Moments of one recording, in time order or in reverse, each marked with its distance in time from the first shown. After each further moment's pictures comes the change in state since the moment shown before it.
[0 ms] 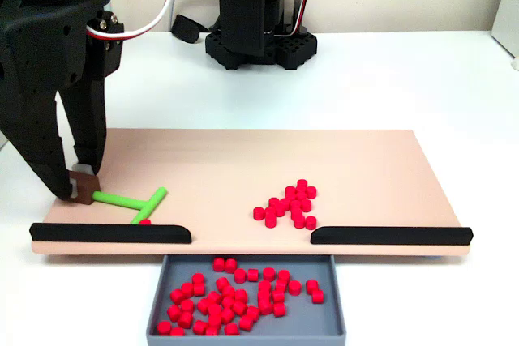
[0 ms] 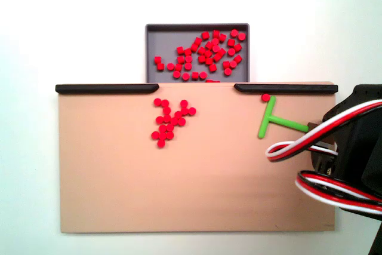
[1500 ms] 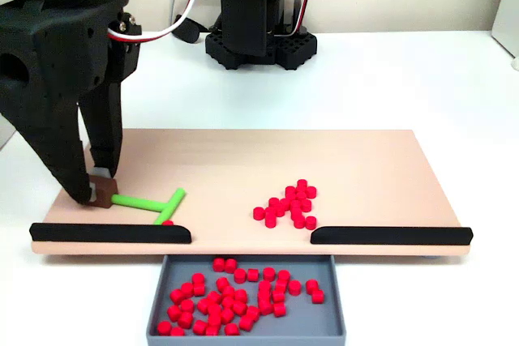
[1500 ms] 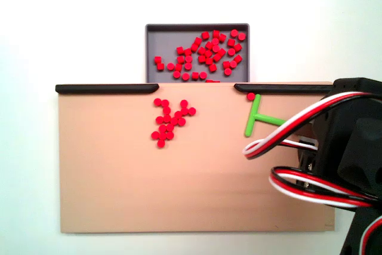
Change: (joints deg) arm -2.4 0.0 0.0 0.4 0.0
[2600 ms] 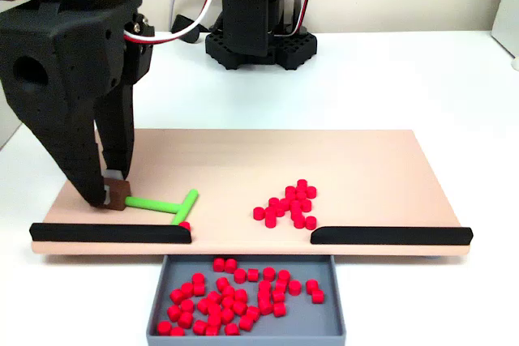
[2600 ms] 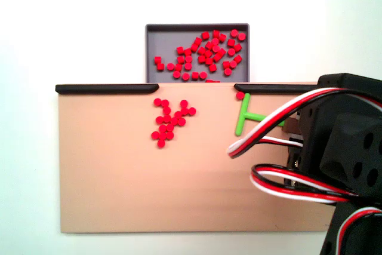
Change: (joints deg) arm -1.8 0.0 0.0 0.1 0.0
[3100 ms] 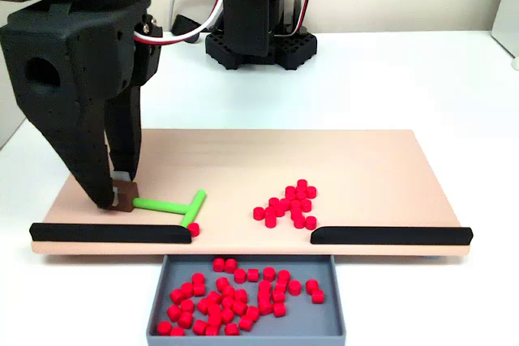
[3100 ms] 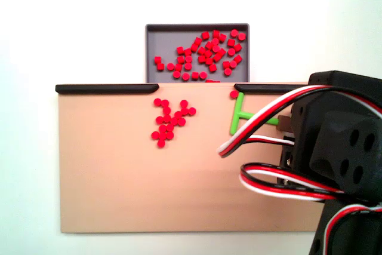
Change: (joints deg) arm -1.0 0.0 0.0 0.0 0.0
